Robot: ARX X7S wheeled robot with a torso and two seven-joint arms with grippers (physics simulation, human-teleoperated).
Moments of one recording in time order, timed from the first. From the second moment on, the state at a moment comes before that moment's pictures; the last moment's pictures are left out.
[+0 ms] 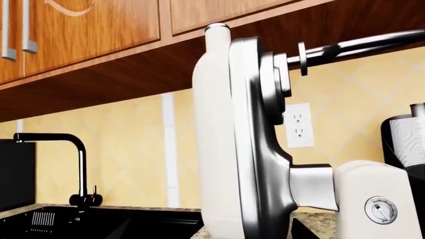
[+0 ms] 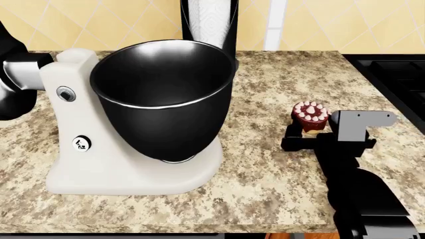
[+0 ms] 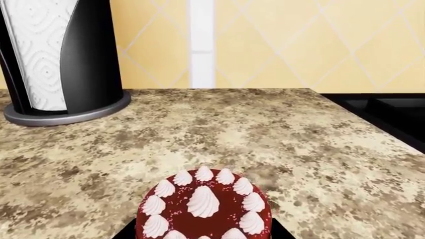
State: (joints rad) left arm 0.79 -0.60 -0.96 1.05 -0.85 -0.12 -0.44; right arm 0.50 0.27 0.04 -0.12 0.26 0.66 0.02
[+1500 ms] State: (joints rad) left arm 0.79 -0.63 -0.89 1.05 -0.83 -0.10 -0.49; right arm 0.97 0.36 0.27 -0.69 1.00 1.49 0.31
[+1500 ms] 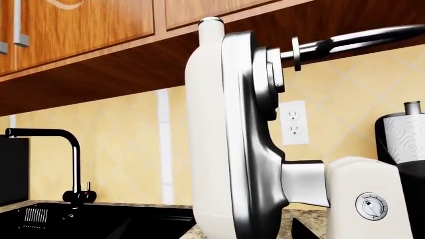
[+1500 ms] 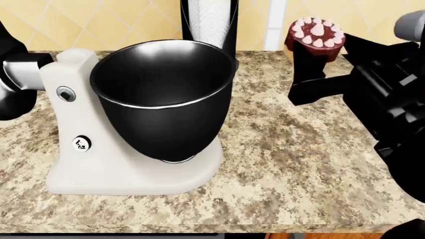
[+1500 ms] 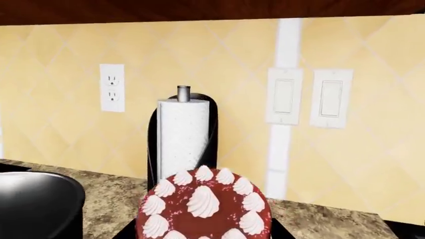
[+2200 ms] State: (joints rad) left arm 0.79 -0.64 -0.91 1.05 -0.84 -0.10 -0.49; right arm 1.25 0.25 0.00 -0.50 1.25 1.48 0.44
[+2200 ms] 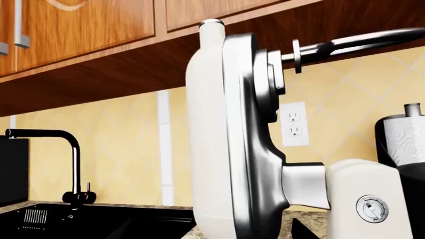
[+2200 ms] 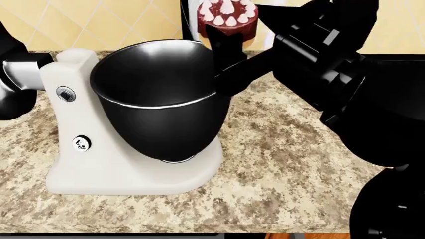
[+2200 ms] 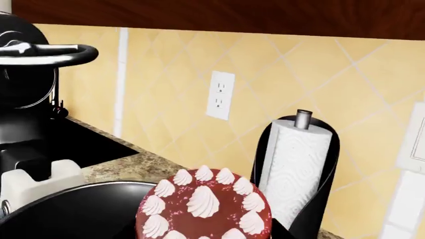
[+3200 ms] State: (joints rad) left arm 0.79 -0.62 -0.92 1.05 -0.85 -0.11 -0.48; right arm 1.25 0.19 -0.22 -0.38 1.19 1.30 0.36
